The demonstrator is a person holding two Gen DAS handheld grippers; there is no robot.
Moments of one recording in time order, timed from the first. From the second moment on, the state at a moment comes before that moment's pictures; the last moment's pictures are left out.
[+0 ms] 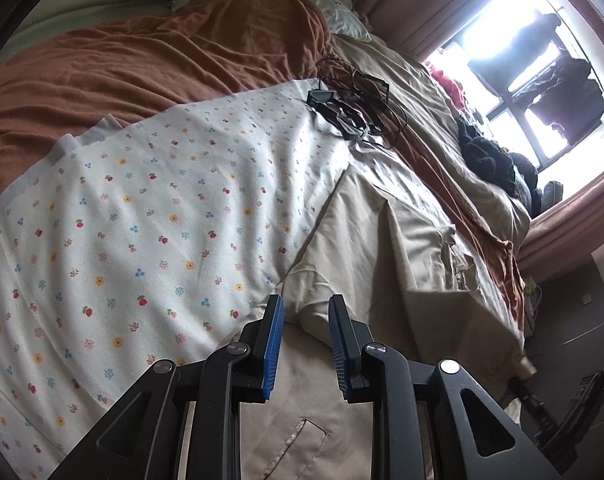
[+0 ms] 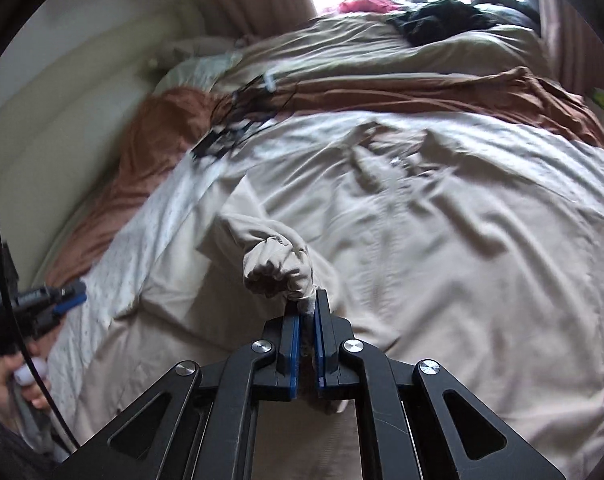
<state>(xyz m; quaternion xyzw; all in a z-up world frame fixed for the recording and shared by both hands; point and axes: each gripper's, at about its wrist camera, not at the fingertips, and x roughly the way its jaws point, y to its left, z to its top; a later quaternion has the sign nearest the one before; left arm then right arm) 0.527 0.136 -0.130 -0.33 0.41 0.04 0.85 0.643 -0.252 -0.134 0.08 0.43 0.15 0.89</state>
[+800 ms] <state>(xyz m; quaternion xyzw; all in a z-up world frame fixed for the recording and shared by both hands) 0.549 0.097 -0.170 -0.20 0.50 0.08 0.84 0.657 -0.367 -0.235 0.26 0.50 0.08 0.82</state>
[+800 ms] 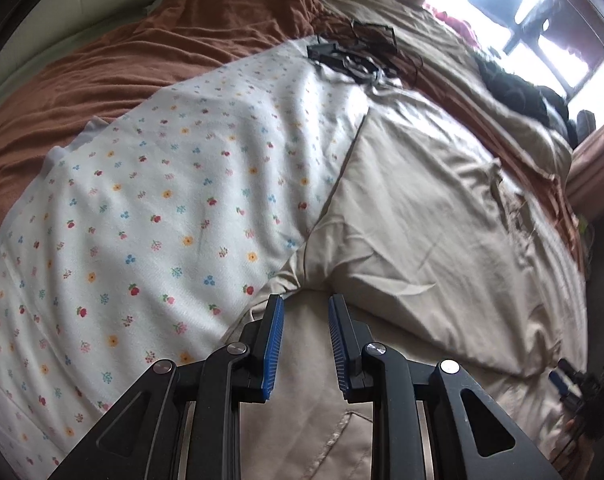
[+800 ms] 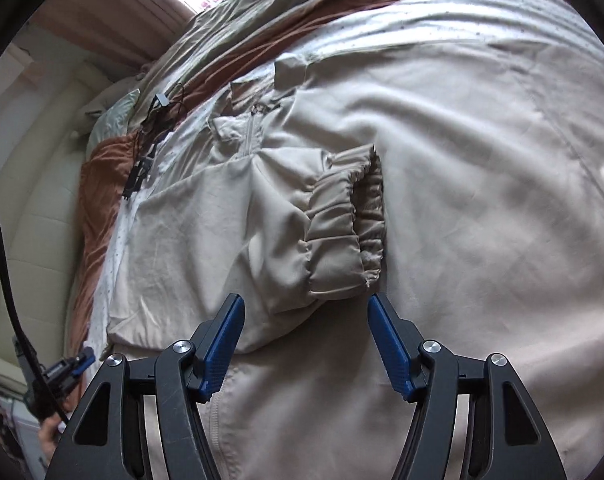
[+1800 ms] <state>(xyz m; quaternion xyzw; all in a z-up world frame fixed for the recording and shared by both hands) 0.557 0.102 -0.161 -0.20 0.46 0.10 0.86 0.677 -0.382 -0.234 0.29 0.47 0.10 0.83</state>
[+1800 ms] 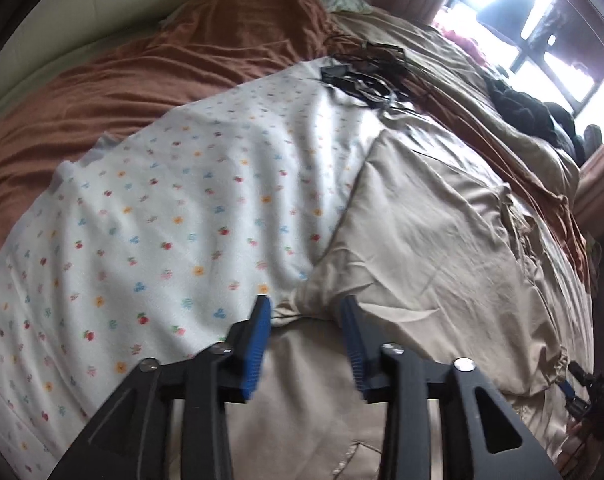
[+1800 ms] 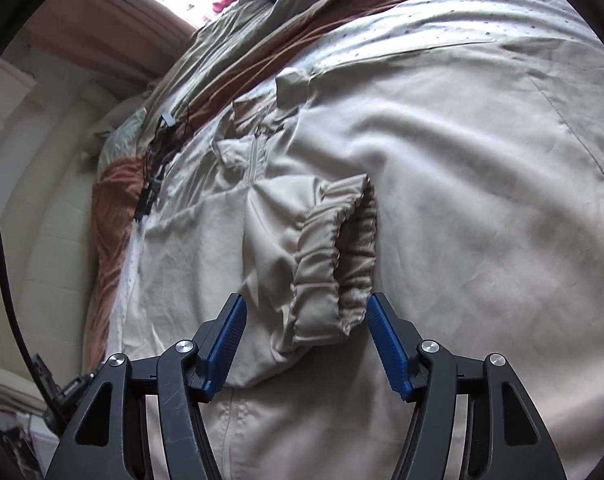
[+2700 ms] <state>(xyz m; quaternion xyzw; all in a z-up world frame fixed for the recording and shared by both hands) 0.559 0.058 -0.141 -0.16 0.44 0.06 0.88 0.603 -0.508 -0.169 0.30 0.38 -0.06 0.87</state>
